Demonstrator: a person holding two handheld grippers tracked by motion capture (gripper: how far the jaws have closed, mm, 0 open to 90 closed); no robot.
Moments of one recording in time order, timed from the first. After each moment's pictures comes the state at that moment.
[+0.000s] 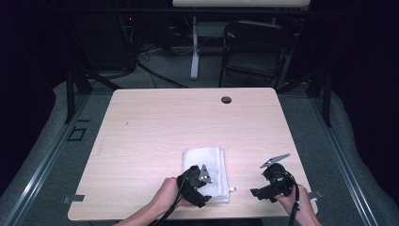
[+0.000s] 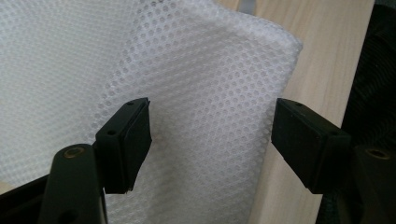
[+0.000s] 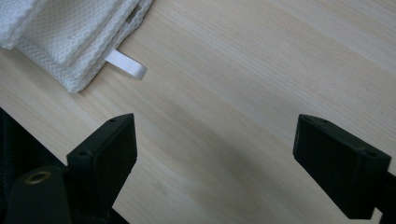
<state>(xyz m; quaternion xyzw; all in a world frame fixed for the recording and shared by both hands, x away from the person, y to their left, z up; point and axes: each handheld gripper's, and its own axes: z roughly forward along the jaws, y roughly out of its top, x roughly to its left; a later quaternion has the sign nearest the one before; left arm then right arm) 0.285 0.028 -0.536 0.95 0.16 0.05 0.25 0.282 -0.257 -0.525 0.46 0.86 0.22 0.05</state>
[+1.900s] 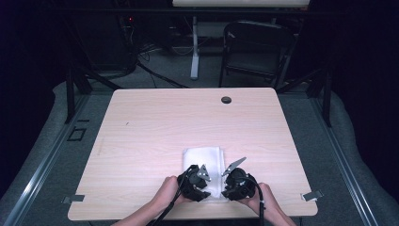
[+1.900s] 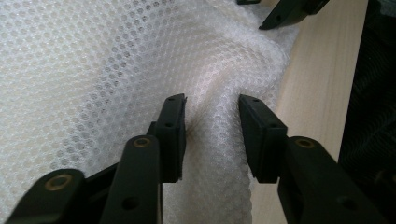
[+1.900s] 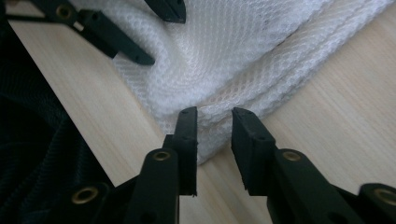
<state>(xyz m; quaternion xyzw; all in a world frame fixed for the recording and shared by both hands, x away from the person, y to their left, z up) 0.300 0.031 -0.554 0.96 0.15 0.00 0.25 0.288 -0.159 -0.543 0.34 0.91 0.22 0.01</state>
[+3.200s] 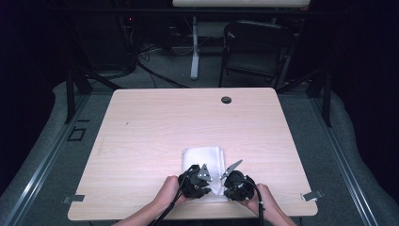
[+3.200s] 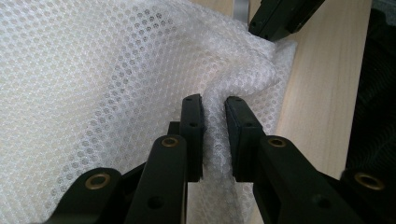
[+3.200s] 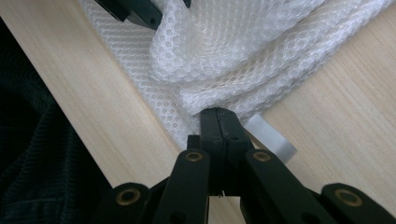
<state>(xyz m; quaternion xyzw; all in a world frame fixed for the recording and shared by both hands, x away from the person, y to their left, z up) 0.299 0.030 -0.551 0.95 0.16 0.02 0.28 0.284 -0.156 -0.550 0.32 0.93 0.19 0.02</state>
